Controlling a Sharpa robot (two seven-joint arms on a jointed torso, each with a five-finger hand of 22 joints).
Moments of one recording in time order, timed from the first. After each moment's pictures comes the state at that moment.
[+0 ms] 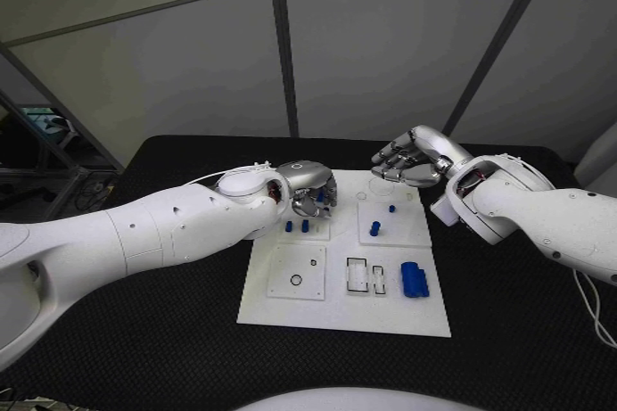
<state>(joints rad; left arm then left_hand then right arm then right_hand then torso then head) 1.21 -0.52 -0.07 1.20 -1.52 -0.23 0.06 1.47 -0.21 0.29 0.11 0.16 1.04 0.10 0.21 0.14 0.99 0.08 0.44 0.14 1.12 0.01 0.95 0.59 0.20 1.20 0.11 0.26 1.12 1.21 -0.80 0.05 1.47 -1.11 -0.40 0.01 1.44 -0.14 0.15 0.27 0.47 1.04 0.18 0.08 0.07 1.16 0.12 0.18 0.06 1.27 0.06 0.09 0.43 0.17 0.99 0.18 0.33 0.20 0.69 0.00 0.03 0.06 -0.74</state>
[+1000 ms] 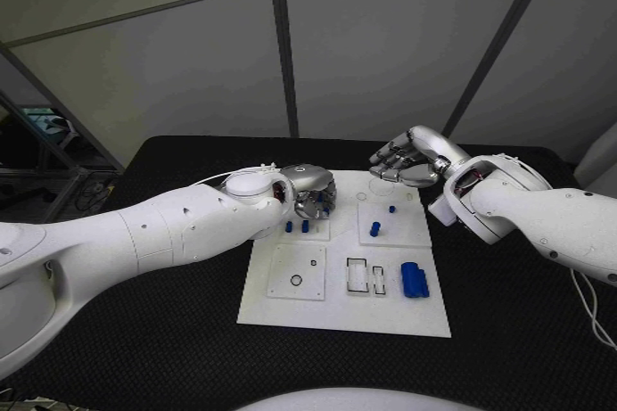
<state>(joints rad) 1.20 -0.49 -0.07 1.15 -1.54 -0.18 0.03 1.46 -0.20 0.39 0.06 0.16 1.05 0.12 0.17 0.10 1.02 0.08 0.40 0.08 1.15 0.01 1.05 0.59 0.20 1.21 0.11 0.30 1.20 1.21 -0.79 0.05 1.47 -1.11 -0.40 0.02 1.44 -0.14 0.15 0.27 0.47 1.04 0.18 0.08 0.07 1.16 0.12 0.17 0.06 1.27 0.06 0.08 0.43 0.17 0.99 0.18 0.32 0.20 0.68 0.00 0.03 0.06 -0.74</state>
